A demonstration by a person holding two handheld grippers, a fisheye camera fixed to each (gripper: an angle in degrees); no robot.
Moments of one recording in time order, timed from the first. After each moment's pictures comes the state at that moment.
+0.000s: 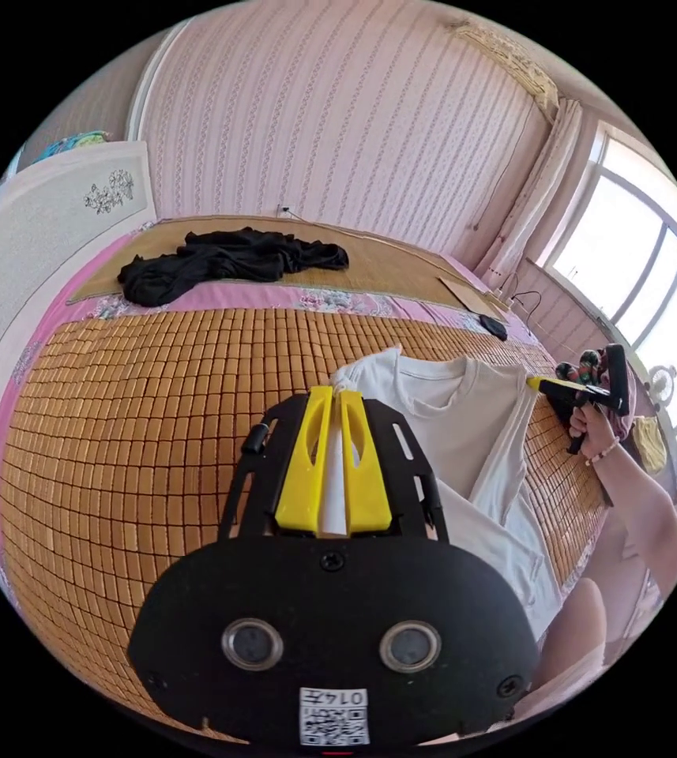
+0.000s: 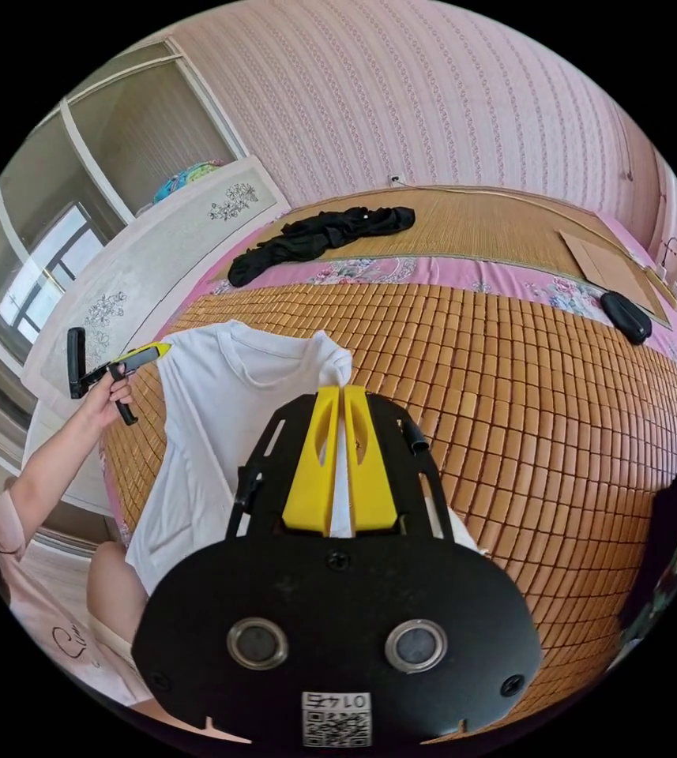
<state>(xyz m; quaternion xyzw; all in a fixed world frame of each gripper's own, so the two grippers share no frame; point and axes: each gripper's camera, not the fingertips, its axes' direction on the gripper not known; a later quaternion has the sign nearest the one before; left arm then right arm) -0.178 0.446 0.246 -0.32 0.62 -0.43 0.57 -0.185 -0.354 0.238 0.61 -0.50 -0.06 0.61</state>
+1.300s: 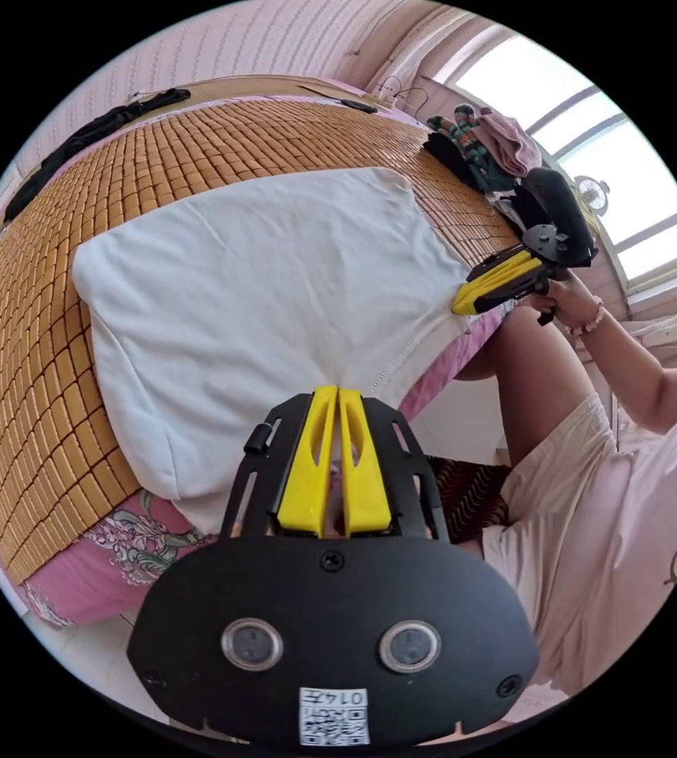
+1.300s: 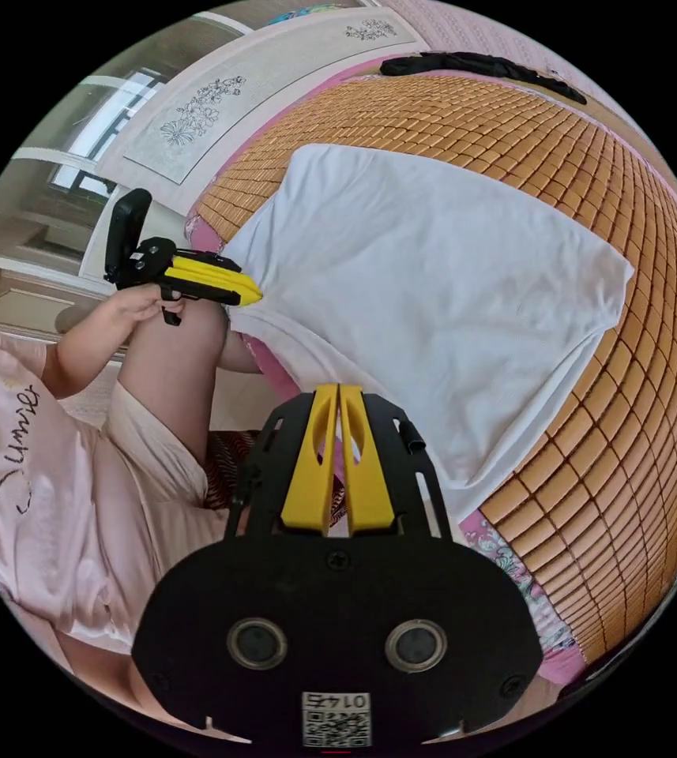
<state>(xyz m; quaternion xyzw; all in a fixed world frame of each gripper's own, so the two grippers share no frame) -0.317 0.397 -0.142 -0.32 0.81 -0.20 0.45 -0.563 -0.196 0.295 0.47 -0.45 -0.35 0.67</state>
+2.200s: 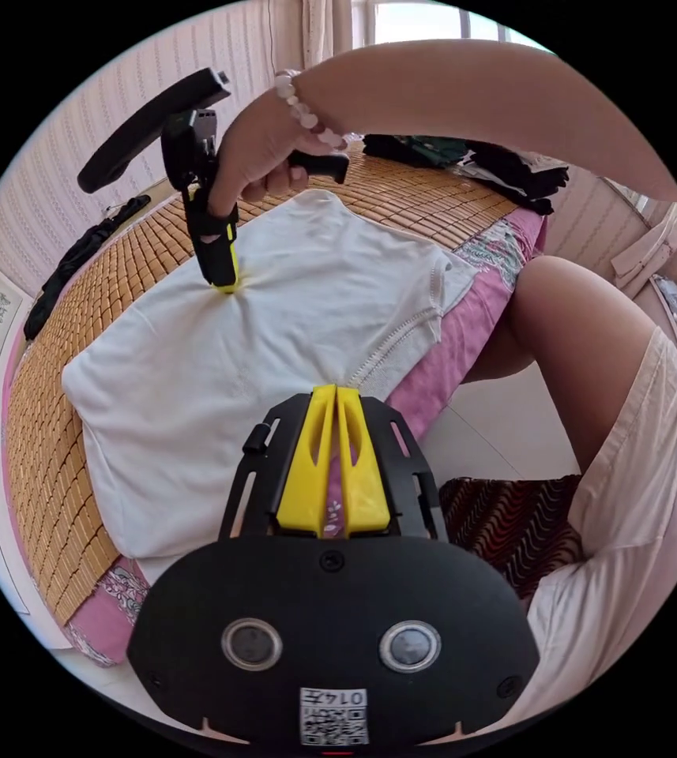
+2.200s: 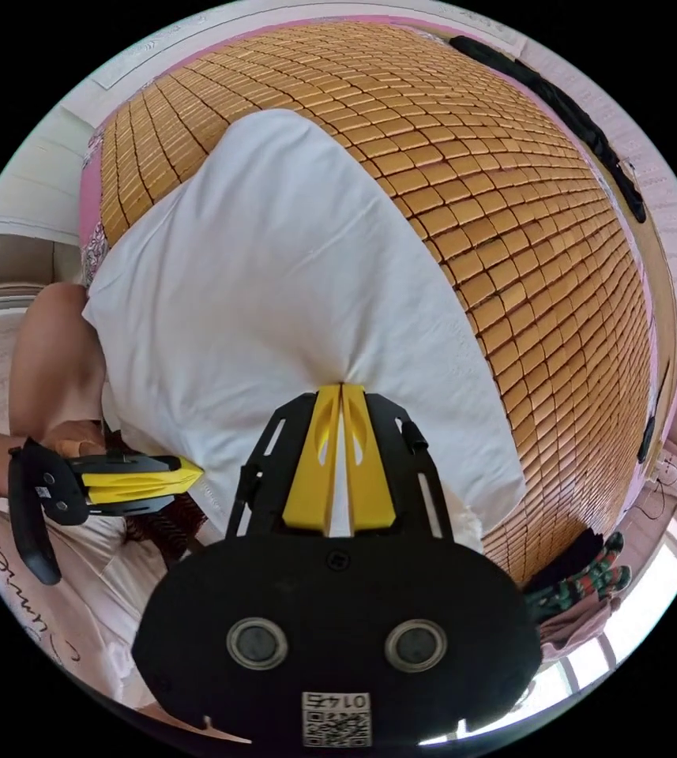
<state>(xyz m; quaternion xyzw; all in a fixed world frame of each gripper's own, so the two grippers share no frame) -0.390 0.287 -0.269 -0.20 0.76 -0.15 0.61 -0.737 -0.276 0.000 0.46 -0.18 -0.34 0.80</state>
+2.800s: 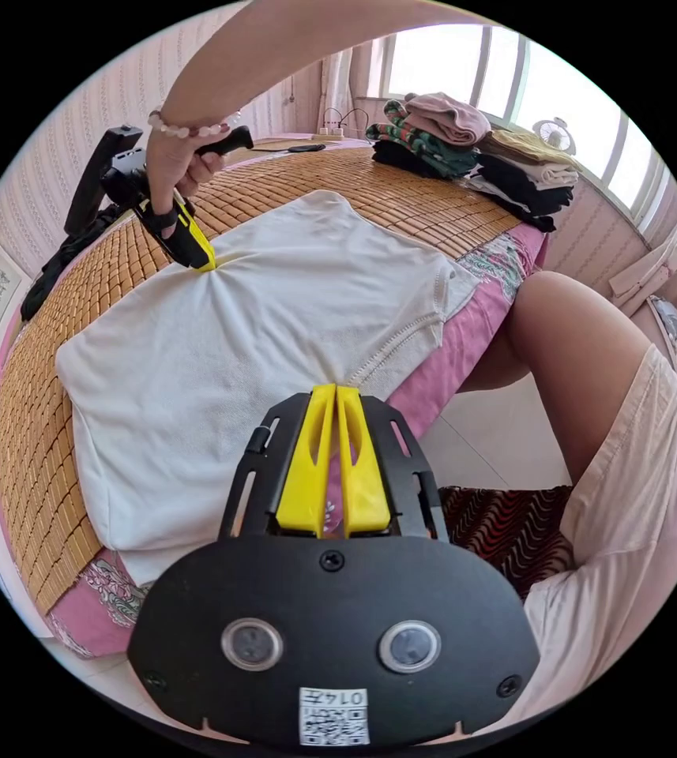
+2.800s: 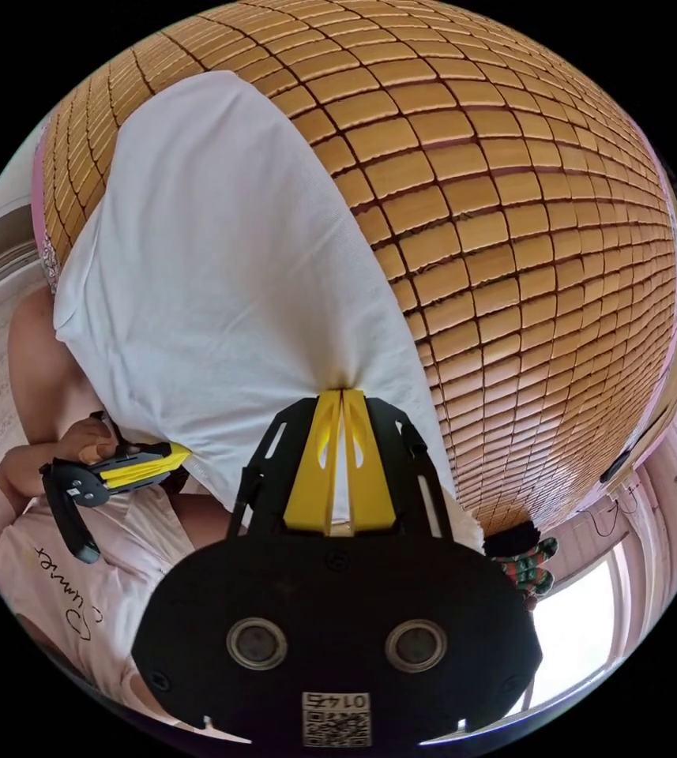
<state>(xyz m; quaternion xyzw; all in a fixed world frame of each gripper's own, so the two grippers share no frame) -0.419 0.271 -0.280 -0.21 0.76 -0.18 0.58 -0.748 -0.328 -0.078 0.30 -0.09 -0.42 0.85</state>
